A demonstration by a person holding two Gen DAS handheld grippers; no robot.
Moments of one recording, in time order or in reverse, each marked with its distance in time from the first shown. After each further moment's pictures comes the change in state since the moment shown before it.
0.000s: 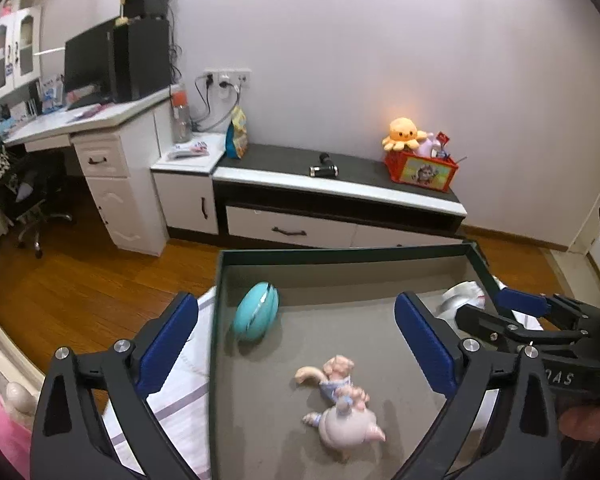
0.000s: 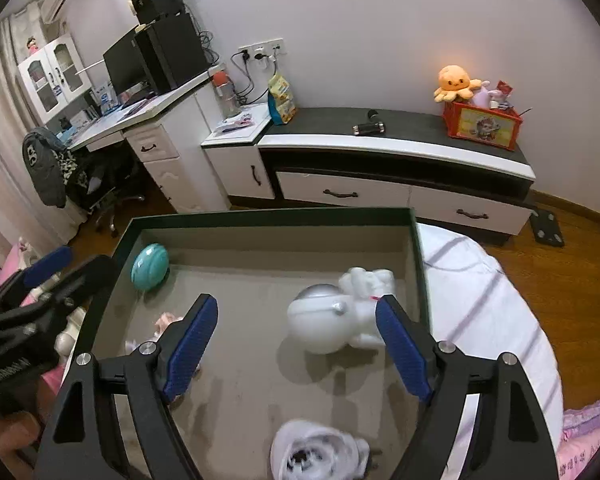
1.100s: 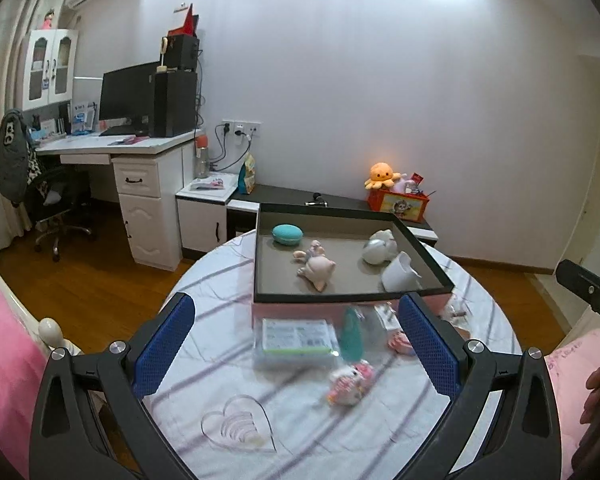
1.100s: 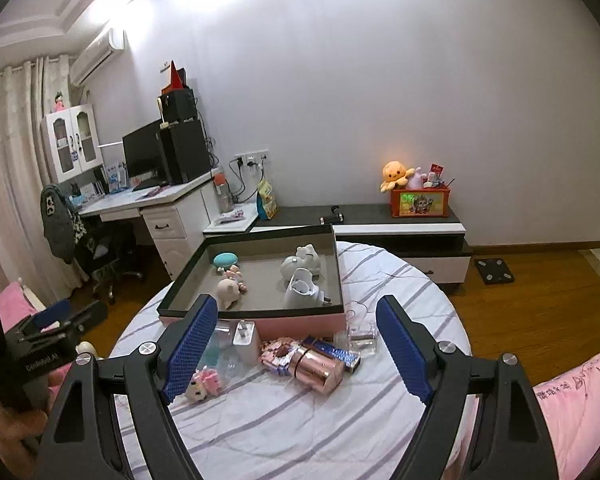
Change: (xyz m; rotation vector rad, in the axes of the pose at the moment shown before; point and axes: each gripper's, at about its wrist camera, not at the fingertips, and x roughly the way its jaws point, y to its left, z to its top) left arm -0.228 -0.006 -0.158 -0.021 -0.209 -0.010; right arm -0.246 0.033 -0.181 0.017 -0.430 -0.092
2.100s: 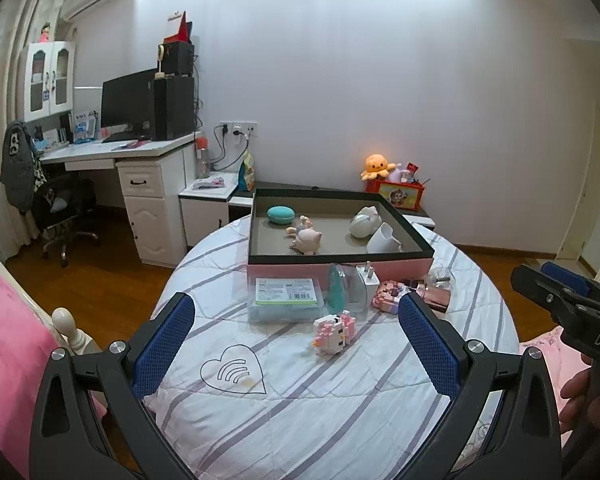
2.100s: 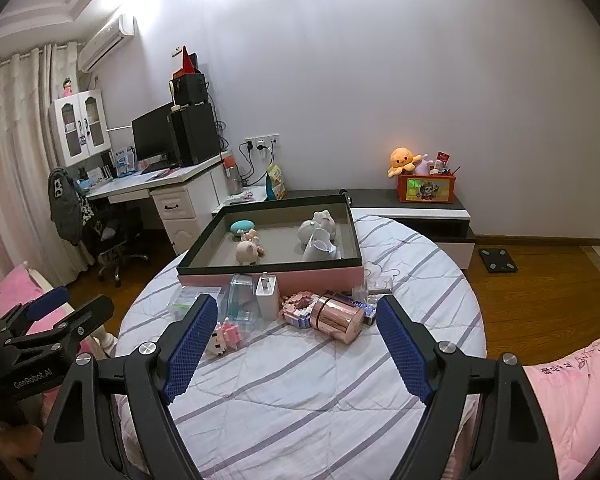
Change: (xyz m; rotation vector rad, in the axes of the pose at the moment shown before) left arm -0.039 -0.019 -0.035 0.048 0.012 0.016; right arm -0.019 0.021 -0.044 -0.028 0.048 0.019
